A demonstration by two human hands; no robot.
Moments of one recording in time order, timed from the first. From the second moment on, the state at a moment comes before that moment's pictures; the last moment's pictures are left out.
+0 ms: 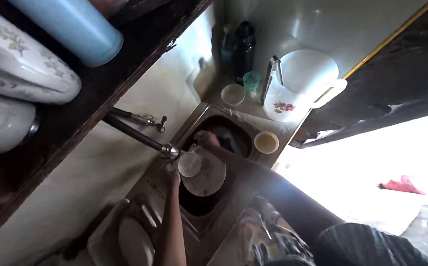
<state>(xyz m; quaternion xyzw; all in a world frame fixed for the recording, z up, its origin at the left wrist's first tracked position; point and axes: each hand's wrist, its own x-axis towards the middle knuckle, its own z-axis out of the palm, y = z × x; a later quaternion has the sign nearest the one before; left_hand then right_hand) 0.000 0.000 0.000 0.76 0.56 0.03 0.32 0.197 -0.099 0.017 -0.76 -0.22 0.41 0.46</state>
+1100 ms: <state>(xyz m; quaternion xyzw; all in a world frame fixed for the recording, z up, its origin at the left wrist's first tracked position) 0.027 -0.054 -0.084 0.83 0.44 -0.28 0.19 0.160 -0.097 0.041 -0.63 -0.46 0.51 0.36</state>
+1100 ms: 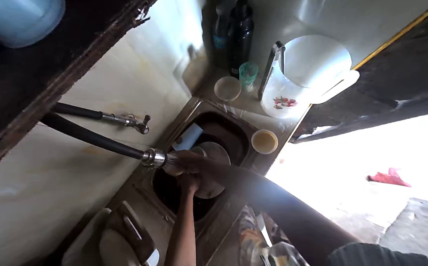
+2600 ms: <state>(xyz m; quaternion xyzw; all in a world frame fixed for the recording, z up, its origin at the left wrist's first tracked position) -0.067 -0.184 0.083 0.27 0.65 0.24 0.67 0.310 -0.327 0.021 -0.88 -0.28 0.34 0.16</state>
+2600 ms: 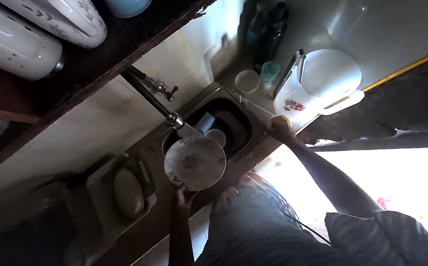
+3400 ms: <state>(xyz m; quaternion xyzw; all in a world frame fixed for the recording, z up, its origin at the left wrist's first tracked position) -0.080 -0.226 0.094 0.27 0.60 0.33 0.68 0.095 -0.240 0.086 -0.47 -0.68 0.51 0.26</state>
